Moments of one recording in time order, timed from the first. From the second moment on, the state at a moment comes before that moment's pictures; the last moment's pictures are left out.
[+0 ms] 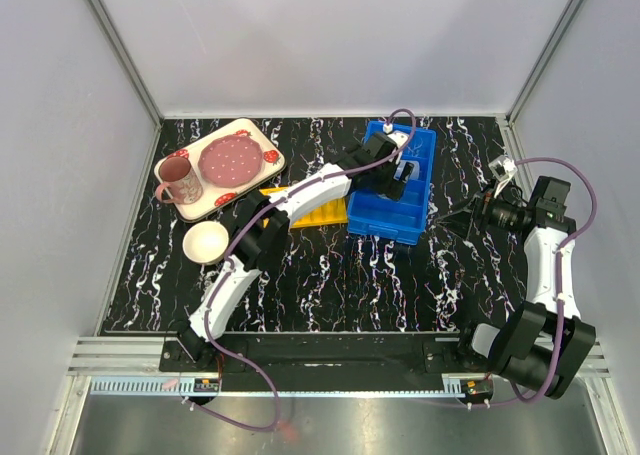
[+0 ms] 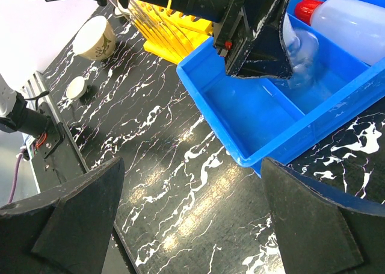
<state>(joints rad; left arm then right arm) -0.79 2.41 2.15 -0.49 0.03 -0.23 -0.42 1.17 0.88 -0.65 -1.27 -0.45</state>
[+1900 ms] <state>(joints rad) -0.63 0.69 0.58 -0.79 -0.35 -0.99 -0.43 1.13 0.88 -0.65 -1.26 -0.47</state>
